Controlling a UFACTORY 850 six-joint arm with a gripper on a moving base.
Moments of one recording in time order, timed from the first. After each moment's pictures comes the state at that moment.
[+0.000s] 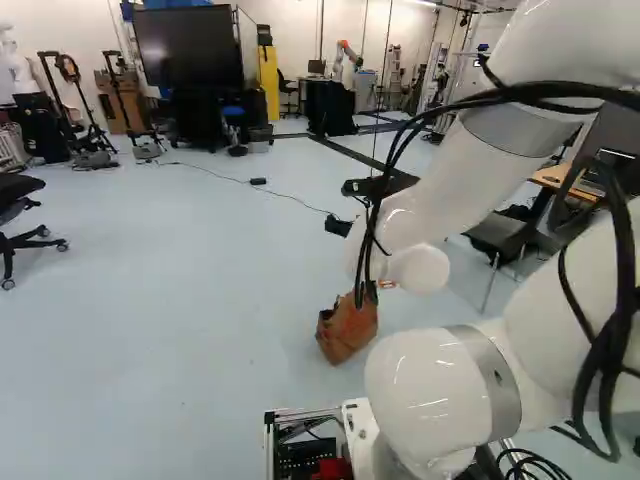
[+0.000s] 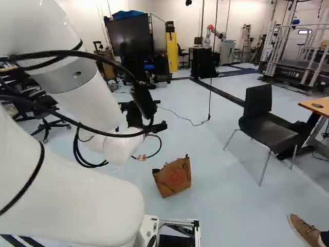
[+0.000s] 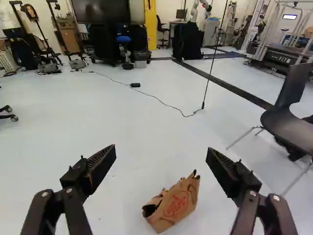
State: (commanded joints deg) arm 0.0 16.0 -5.0 0.0 50.0 0.0
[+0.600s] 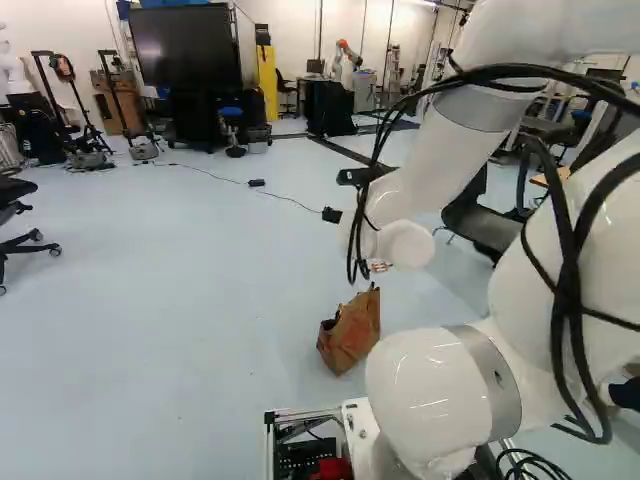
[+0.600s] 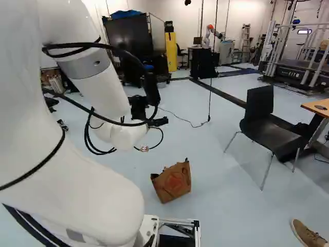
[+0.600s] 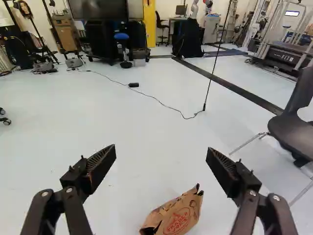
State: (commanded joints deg) arm 0.0 6.4 -13.6 0.0 49.2 0.0
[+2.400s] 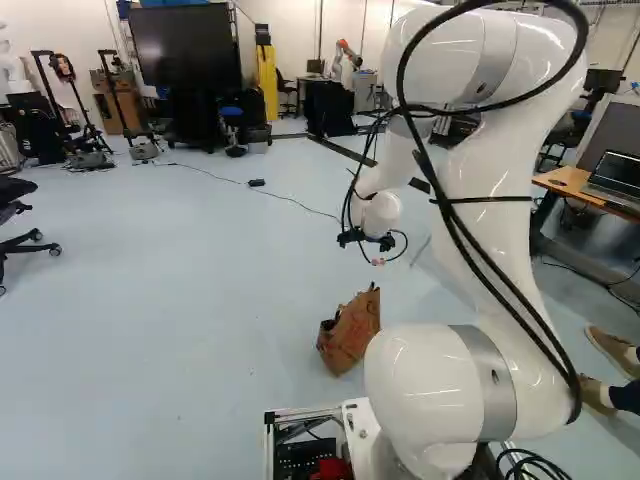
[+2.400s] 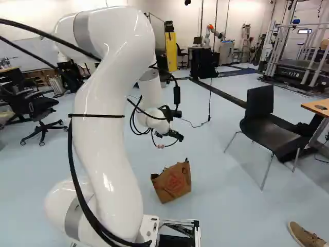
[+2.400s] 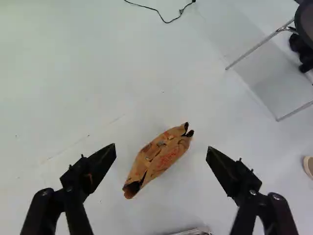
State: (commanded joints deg) arm -8.2 -31.0 -44.6 4.6 19.4 0.0
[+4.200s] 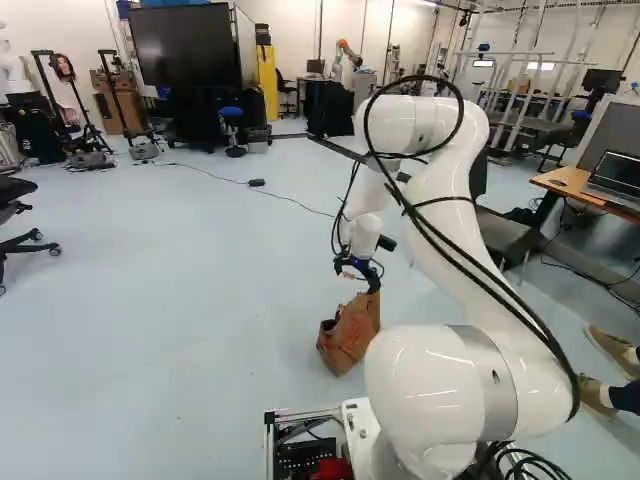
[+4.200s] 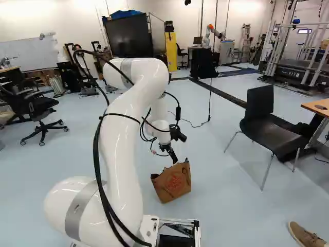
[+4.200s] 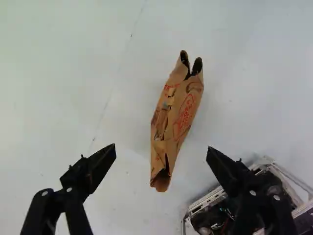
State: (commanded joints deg) arm -7.0 -53.1 -60.2 4.6 5.5 38.6
